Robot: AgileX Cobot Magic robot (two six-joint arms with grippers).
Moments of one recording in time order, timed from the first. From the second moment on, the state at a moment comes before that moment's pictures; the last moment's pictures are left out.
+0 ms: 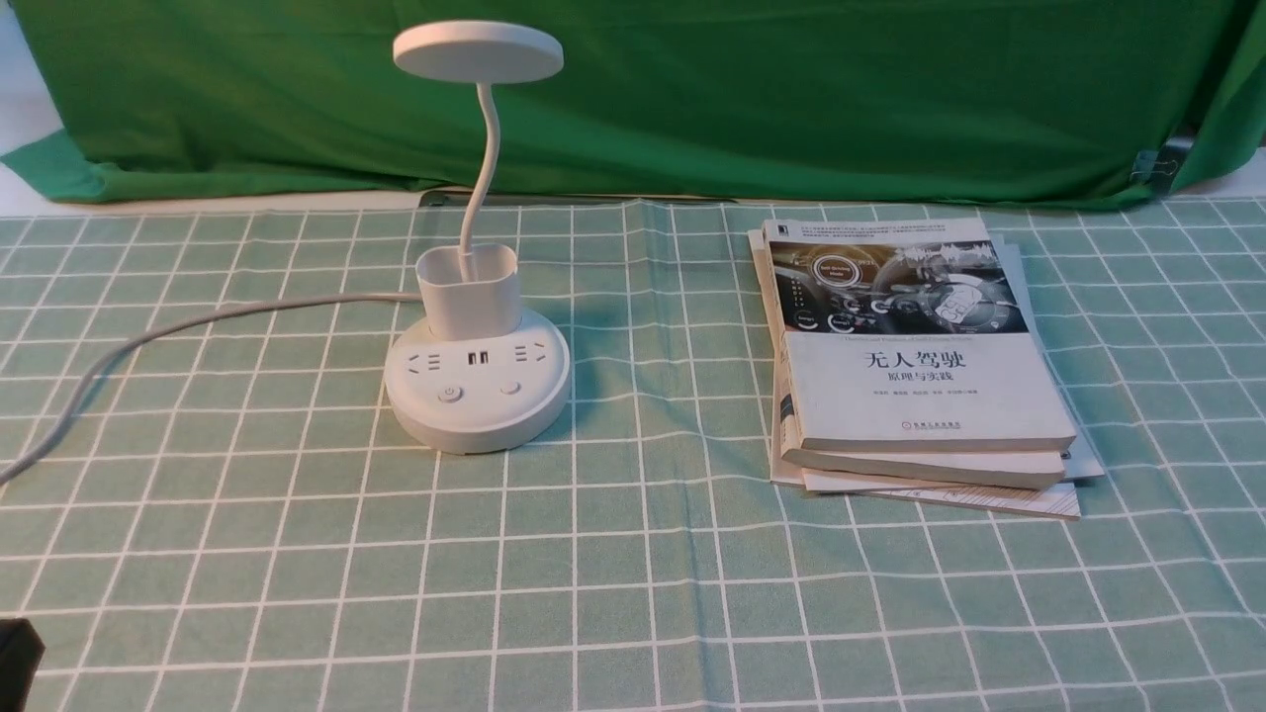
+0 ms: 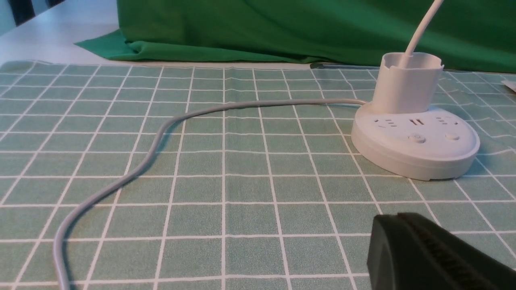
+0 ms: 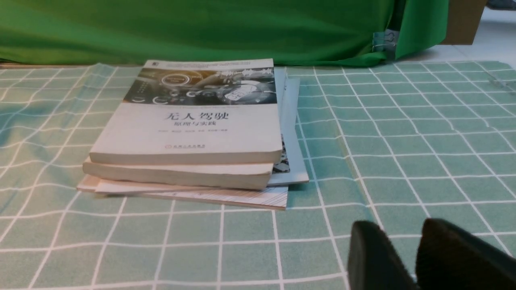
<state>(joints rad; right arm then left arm) 0.08 0.00 0.01 -0.08 0.24 0.11 -0.05 0.00 0.01 -0.05 0.23 0.00</state>
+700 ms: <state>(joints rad) 0.08 0.00 0.01 -0.08 0.24 0.11 -0.05 0.00 0.00 -0.03 -0.92 -0.02</state>
